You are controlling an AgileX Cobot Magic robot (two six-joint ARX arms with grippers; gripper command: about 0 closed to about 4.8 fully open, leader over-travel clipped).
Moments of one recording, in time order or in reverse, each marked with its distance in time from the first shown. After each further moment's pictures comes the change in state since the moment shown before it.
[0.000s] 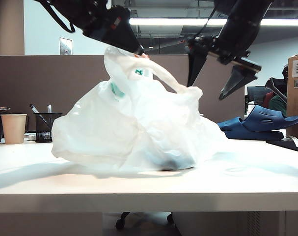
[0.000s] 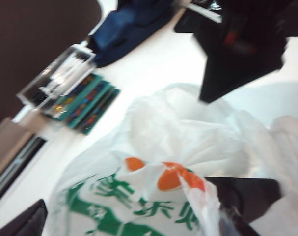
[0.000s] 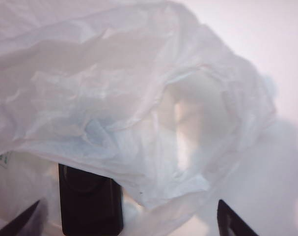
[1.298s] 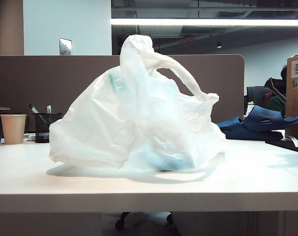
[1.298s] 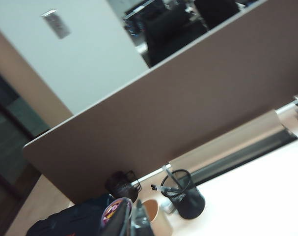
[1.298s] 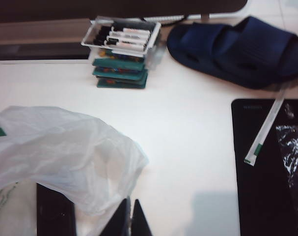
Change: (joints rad) left arm 0.192 -0.524 0.004 -0.064 -0.549 -0.015; right arm -0.284 -0.479 0.000 -0.072 0.039 -0.080
